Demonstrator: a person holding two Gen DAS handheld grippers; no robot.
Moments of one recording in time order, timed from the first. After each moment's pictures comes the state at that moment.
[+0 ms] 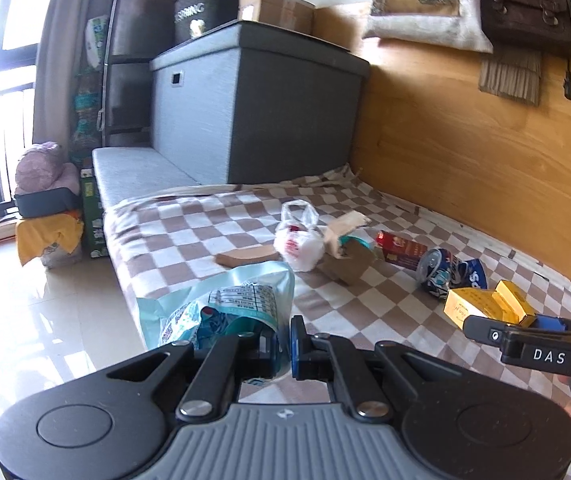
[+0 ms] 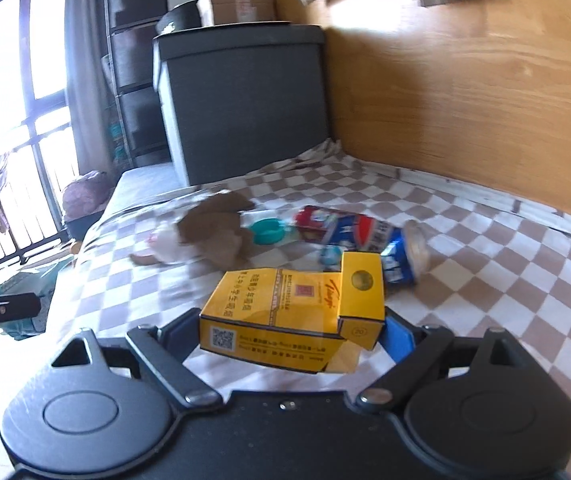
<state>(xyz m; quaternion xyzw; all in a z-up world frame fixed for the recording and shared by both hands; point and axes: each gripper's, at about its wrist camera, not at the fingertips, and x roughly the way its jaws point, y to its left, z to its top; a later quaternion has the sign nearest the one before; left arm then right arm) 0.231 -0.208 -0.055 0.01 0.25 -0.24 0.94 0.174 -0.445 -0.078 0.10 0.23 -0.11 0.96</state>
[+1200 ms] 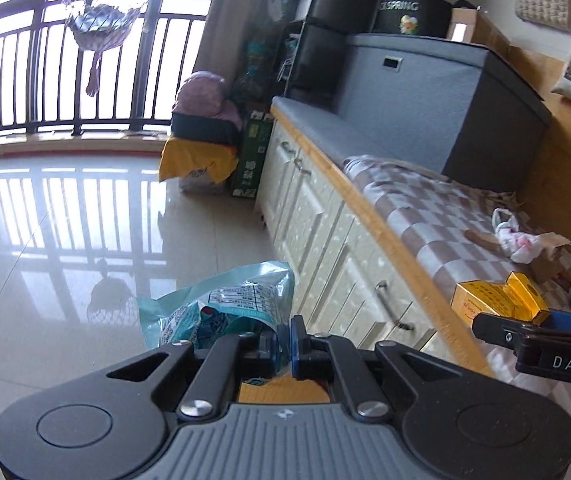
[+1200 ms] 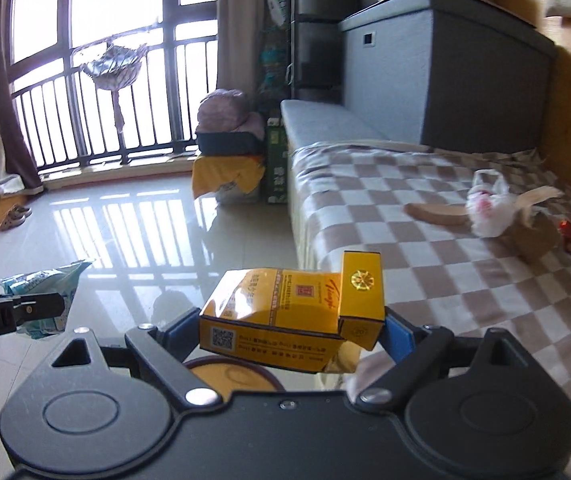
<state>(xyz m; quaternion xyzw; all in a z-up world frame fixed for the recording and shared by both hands) 0.229 0.052 -0.107 -0.10 0.31 -0.07 0.94 0.243 -0.179 -0.083 -0.01 0.30 0.06 0.95</state>
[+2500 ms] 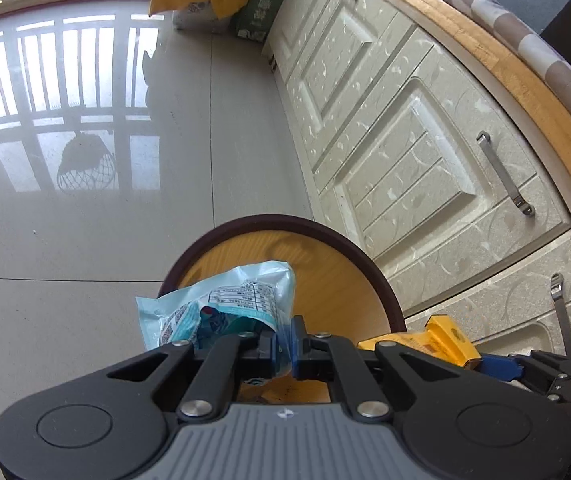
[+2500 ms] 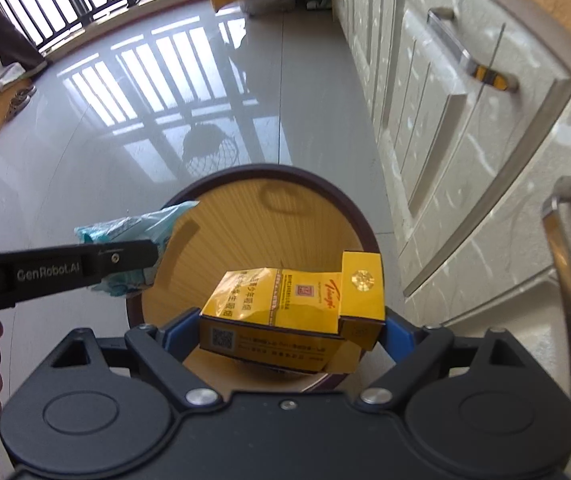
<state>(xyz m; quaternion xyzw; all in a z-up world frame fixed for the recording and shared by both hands) 0.340 0.051 -0.306 -0.14 0.50 -0.10 0.85 0.336 -0.127 -0.300 0.01 0.54 0.11 0.83</state>
